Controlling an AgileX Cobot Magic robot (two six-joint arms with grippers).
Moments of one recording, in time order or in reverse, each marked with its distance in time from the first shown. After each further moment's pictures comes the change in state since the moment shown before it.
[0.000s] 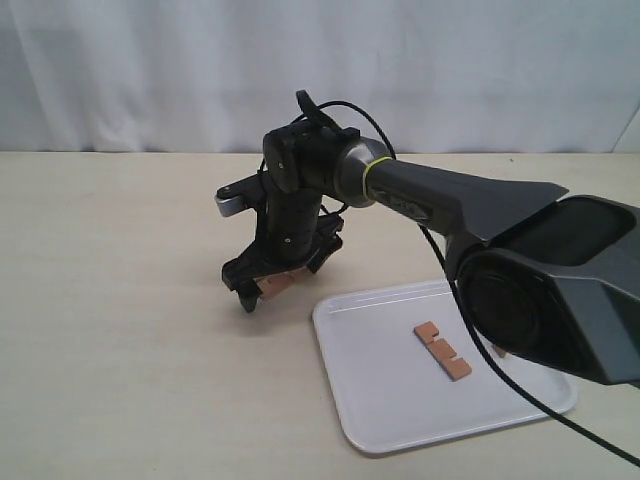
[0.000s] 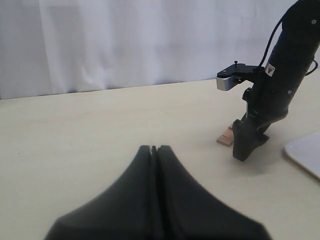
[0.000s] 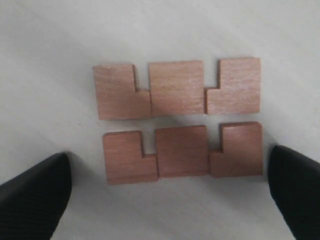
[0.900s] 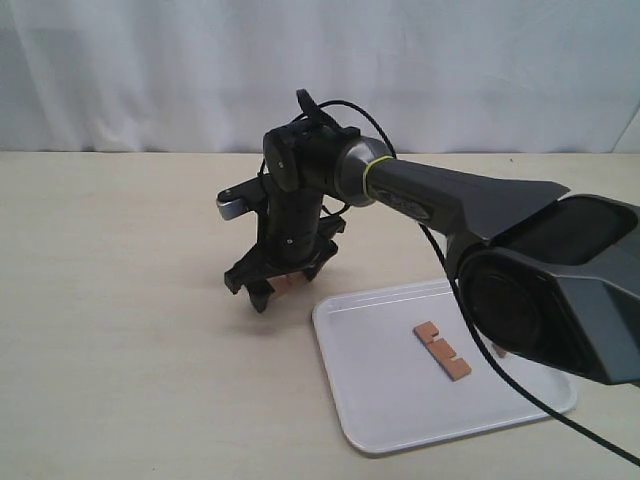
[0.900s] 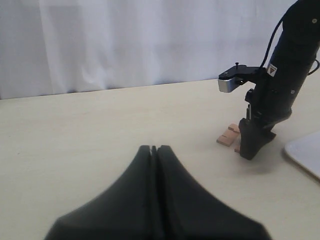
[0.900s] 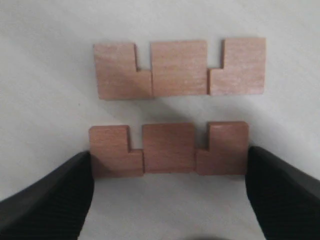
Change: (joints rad) left arm 0.000 0.000 0.000 0.000 0.000 0.000; right arm 0.000 -0.007 0.000 0.000 0.041 -0.011
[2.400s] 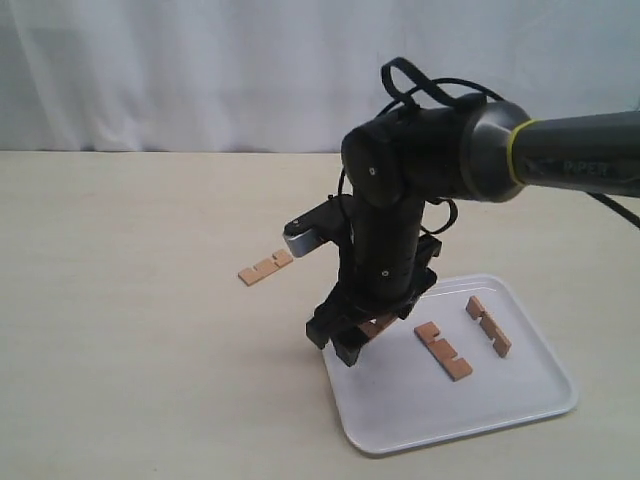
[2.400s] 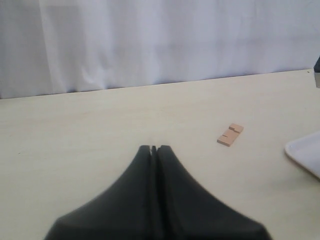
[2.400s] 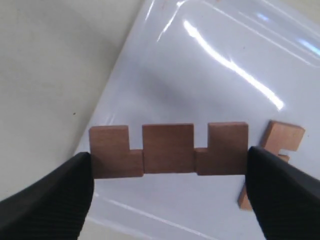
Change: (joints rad) left arm 0.000 0.000 0.000 0.000 0.000 0.000; right arm 0.000 -0.511 0.732 -0.082 -0.083 0.006
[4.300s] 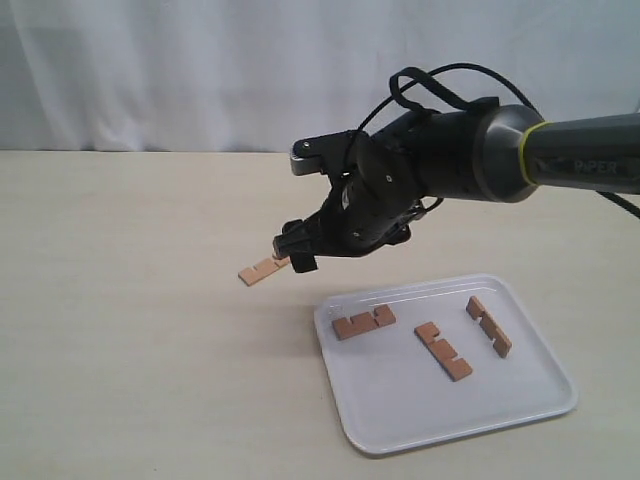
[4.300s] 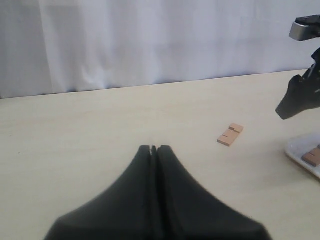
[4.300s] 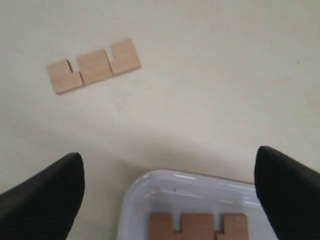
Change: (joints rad) left arm 0.000 0.000 0.000 0.000 0.000 0.000; right arm -0.031 -0.003 0.020 -0.125 -0.493 0.395
